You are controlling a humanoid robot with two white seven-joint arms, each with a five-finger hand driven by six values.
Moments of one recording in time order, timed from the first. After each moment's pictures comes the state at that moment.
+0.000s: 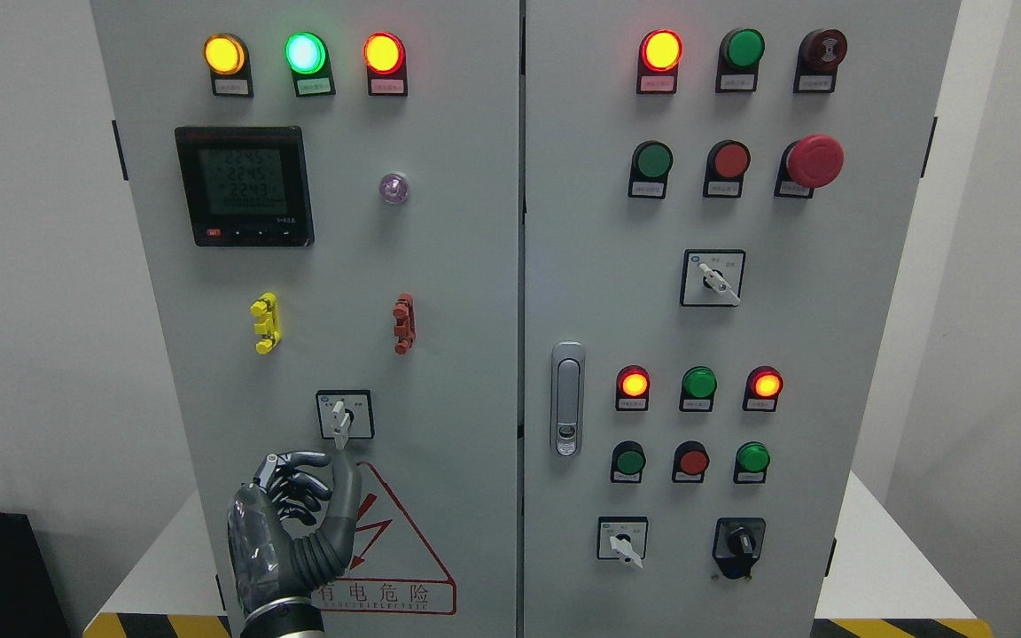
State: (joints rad) left arm -0.39 -0.11 -0.14 -1.73 -0.34 0.24 0.52; right arm 0.12 0.12 0.05 -0.11 -0.06 -0.07 -0.26
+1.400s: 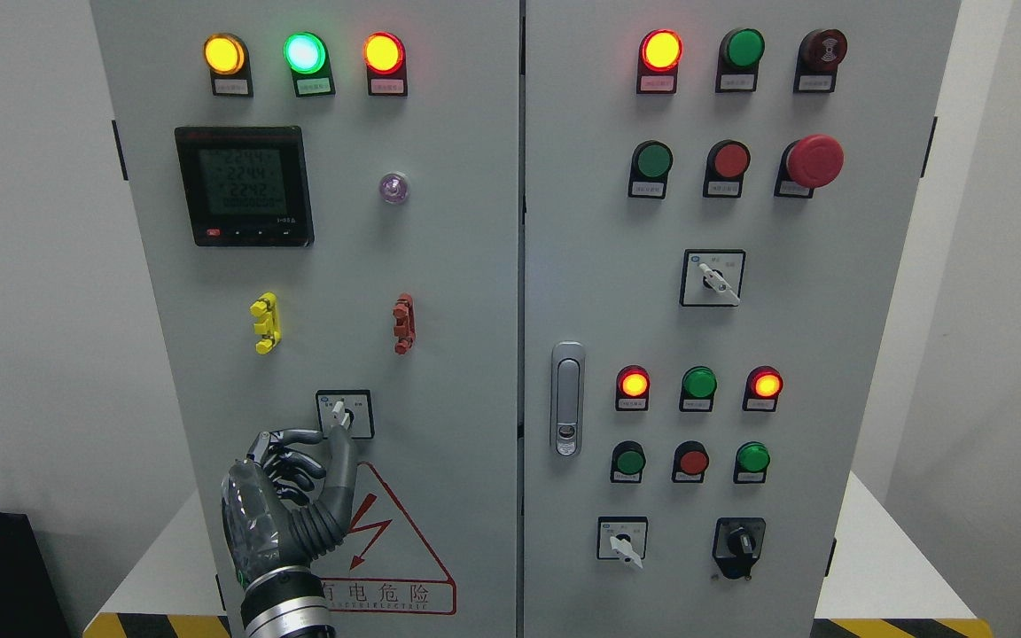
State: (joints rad) left arm -0.45 -0.12 -0.15 -1.73 -0.34 0.37 0.57; right arm 0.12 0.12 0.04 -0.11 -0.06 -0.07 -0.26
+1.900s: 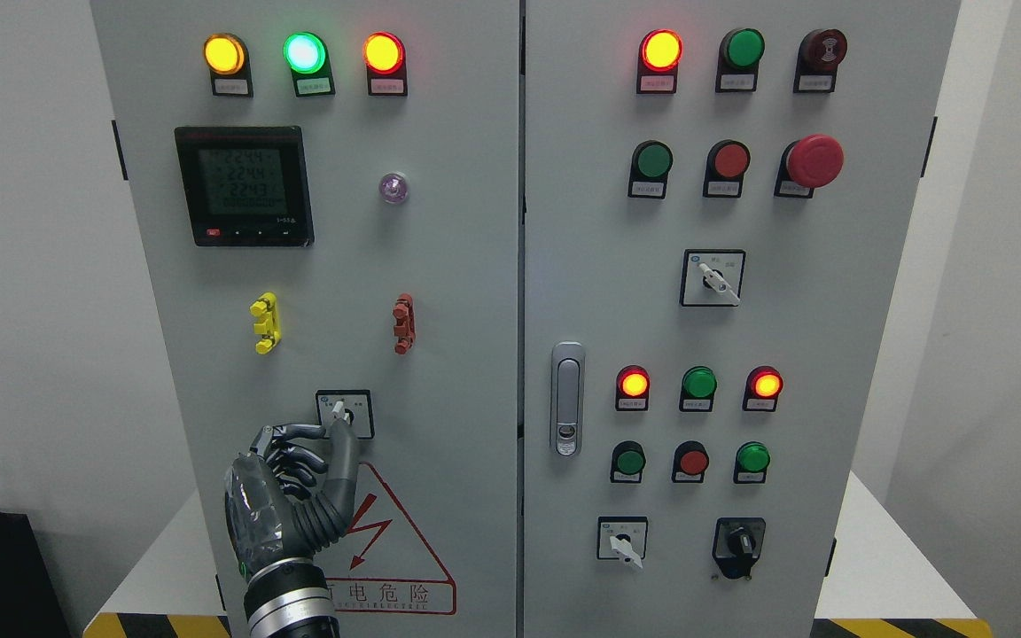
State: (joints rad) left arm -0.47 -0.12 -0.16 -1.73 -0.34 0.40 0.57; right arm 0.12 0.12 0.04 -0.11 -0.06 -0.07 -0.26
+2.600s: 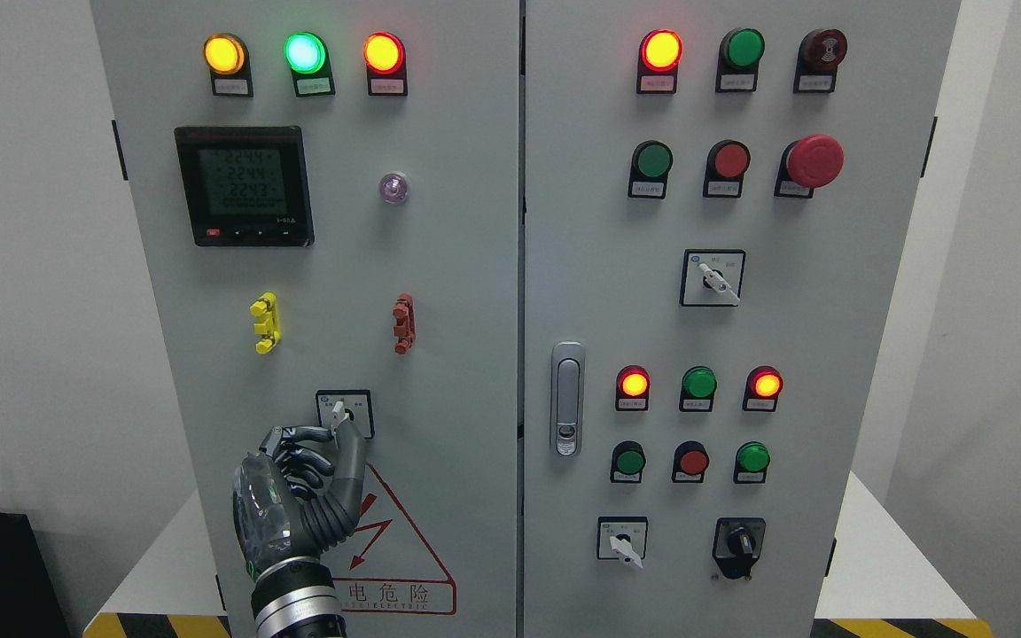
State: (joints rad) left arm -0.47 -0.12 -0.17 -1.73 -0.34 0.44 0.57; right arm 0.12 0.12 0.04 -0.11 -0.06 -0.07 -0.26
